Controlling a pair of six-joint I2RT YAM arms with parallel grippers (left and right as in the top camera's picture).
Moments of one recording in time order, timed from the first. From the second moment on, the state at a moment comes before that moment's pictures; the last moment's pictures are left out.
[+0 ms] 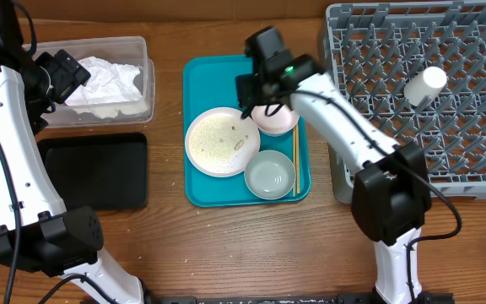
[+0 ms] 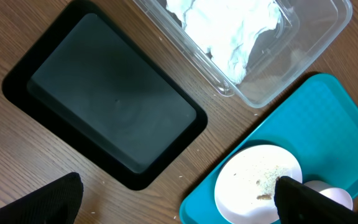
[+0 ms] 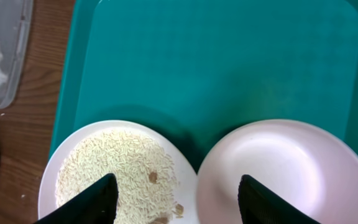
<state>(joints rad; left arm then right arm) 0.31 1.92 2.30 -1.68 0.03 -0.58 0.54 2.15 1.89 -0.79 -0.03 0.38</state>
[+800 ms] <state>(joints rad) 0.31 1.92 2.30 -1.68 0.03 -0.58 0.60 2.27 1.85 -0.77 0.17 0.64</state>
